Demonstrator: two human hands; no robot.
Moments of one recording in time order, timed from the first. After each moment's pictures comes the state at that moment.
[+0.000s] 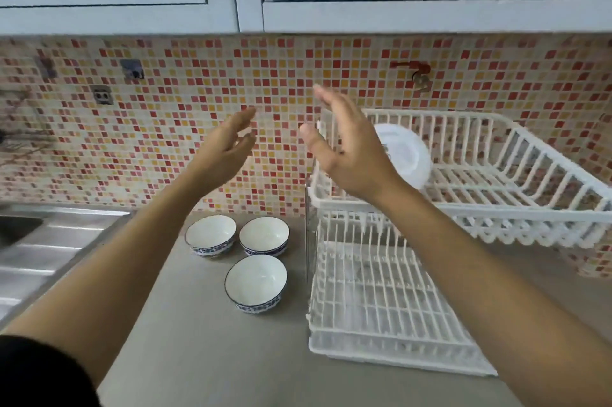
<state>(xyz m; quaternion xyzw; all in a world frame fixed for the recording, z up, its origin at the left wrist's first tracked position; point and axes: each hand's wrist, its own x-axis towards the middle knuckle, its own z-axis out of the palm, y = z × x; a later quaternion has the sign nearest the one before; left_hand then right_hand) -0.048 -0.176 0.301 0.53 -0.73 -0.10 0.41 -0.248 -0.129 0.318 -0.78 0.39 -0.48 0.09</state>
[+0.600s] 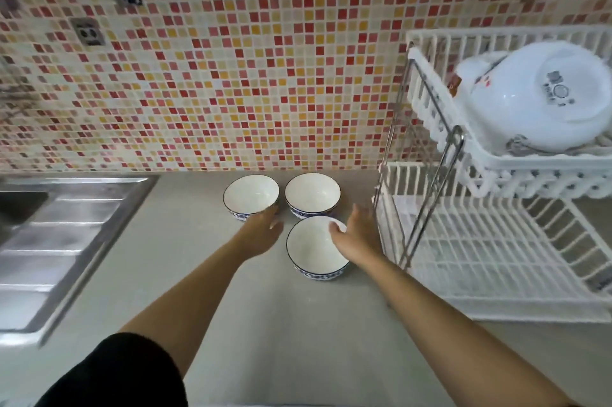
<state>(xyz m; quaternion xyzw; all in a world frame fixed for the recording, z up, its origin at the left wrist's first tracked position) 0.083 -0.243 0.067 0.62 -0.72 -0.27 0.14 -0.108 -0.209 0.064 -0.56 0.74 -0.25 0.27</state>
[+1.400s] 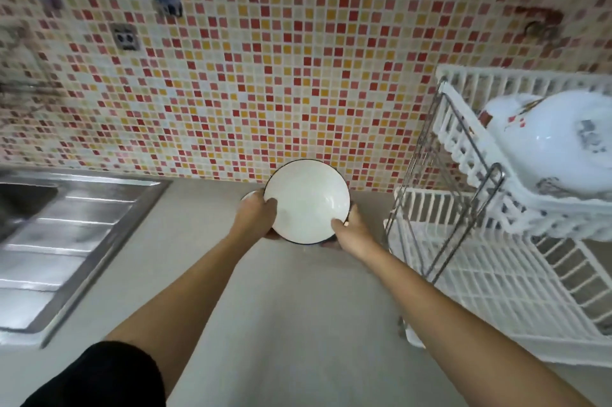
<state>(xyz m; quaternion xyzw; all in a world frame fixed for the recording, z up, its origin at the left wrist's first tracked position) 0.105 -0.236 0.152 0.67 -0.54 -0.37 0.34 -0.069 -0.226 0.124 -0.48 0.62 -0.41 0.47</state>
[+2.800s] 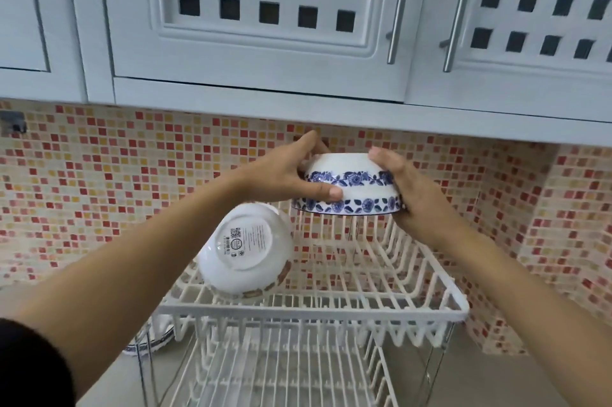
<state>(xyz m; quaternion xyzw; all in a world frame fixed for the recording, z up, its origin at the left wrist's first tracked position) -0.309 -0.204 0.401 0.32 -0.88 -0.22 0.28 -0.551 -0.169 0.360 -0.83 0.44 -0.30 -0.16</state>
